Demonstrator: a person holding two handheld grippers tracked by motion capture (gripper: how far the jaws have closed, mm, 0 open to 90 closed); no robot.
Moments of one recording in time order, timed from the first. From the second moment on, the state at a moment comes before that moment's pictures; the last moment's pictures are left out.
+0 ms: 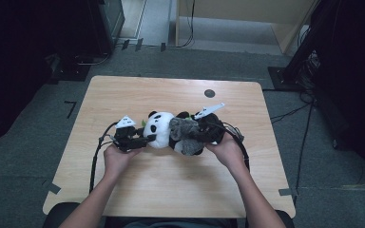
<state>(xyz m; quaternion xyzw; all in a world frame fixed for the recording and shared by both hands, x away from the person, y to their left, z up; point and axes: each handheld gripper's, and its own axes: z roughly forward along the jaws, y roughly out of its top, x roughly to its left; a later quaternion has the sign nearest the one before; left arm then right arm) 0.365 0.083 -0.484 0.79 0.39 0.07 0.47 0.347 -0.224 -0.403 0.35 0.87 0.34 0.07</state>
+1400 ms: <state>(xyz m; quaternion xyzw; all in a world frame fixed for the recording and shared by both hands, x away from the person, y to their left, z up) 0.364 0.081 -0.482 0.78 0.40 0.07 0.47 0.398 -0.098 -0.401 0.34 0.87 0.34 0.08</state>
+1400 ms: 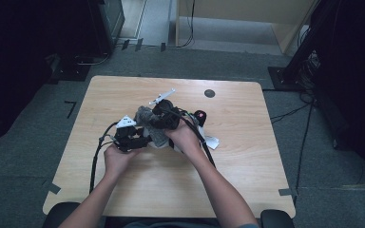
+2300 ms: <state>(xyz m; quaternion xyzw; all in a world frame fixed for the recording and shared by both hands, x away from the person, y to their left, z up) 0.364 0.081 -0.483 0.79 0.40 0.07 0.47 0.357 -0.162 -0.409 0.32 0.89 0.33 0.06</state>
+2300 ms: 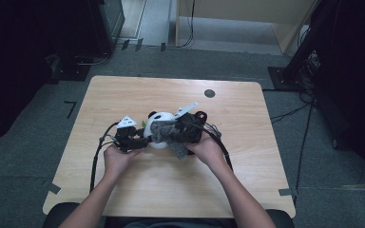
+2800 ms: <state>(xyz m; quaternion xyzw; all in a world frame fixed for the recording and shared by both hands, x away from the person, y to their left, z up) 0.364 0.080 -0.483 0.79 0.39 0.07 0.47 0.350 -0.222 -0.408 0.36 0.86 0.36 0.06</state>
